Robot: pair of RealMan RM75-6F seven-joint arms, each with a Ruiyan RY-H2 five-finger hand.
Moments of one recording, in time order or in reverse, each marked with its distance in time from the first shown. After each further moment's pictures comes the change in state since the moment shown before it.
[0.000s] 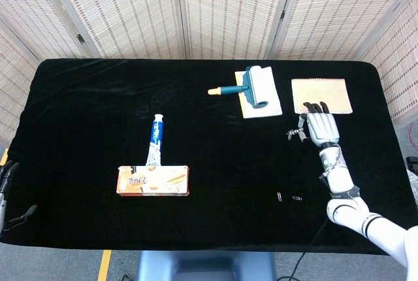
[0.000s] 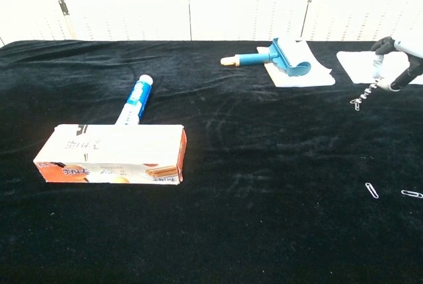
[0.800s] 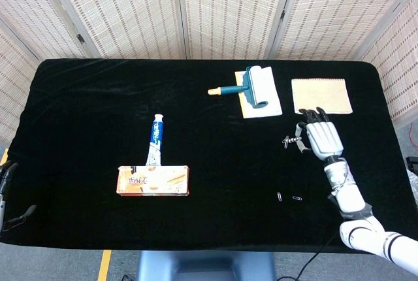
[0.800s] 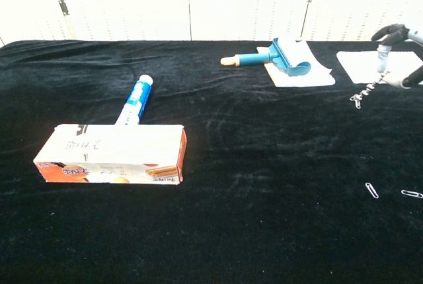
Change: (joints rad) left arm 0.003 -0.005 -0.001 0.001 0.003 0.008 0.007; right arm -0.115 0.161 -0.062 -0.319 -0.170 0.202 0.033
